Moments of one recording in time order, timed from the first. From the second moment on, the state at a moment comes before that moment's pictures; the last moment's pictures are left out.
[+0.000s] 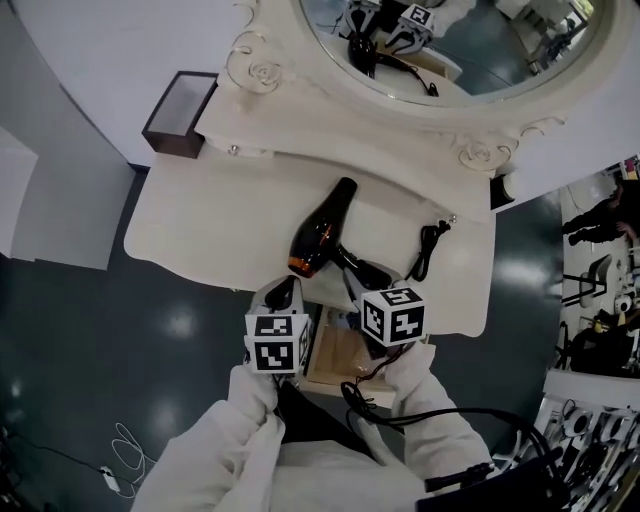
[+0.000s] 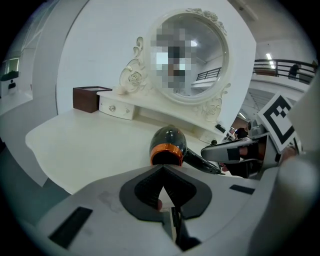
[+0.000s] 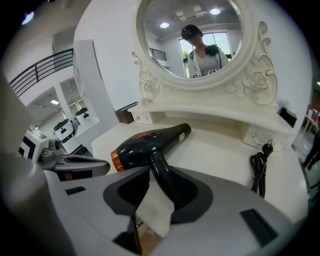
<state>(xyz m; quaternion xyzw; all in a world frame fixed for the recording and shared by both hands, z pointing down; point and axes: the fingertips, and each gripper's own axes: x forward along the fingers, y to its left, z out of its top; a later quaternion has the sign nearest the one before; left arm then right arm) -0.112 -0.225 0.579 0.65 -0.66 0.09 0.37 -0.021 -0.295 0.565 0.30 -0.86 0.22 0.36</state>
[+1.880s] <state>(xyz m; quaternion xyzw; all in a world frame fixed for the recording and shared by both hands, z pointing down) -0.173 -0.228 0.603 0.64 -0.65 0.11 0.39 -0.065 -0.306 0.637 0.09 -0.83 0.08 0.55</state>
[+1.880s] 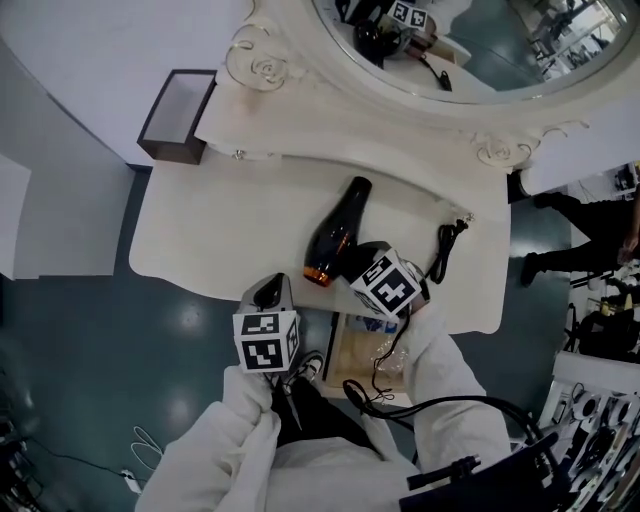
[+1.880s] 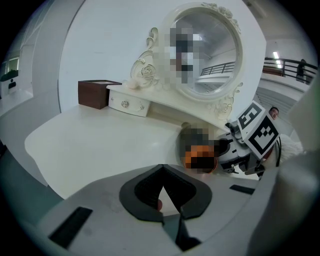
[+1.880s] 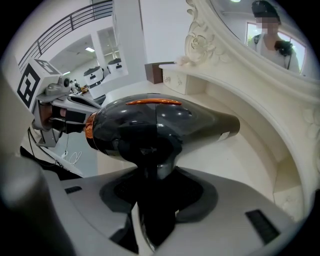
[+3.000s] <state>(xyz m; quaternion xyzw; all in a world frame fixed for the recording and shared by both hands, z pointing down) -0.154 -0.234 0.517 0.69 -0.64 0.10 0.32 -0.031 -0.286 0.504 0.21 -0.89 0.12 0.39</state>
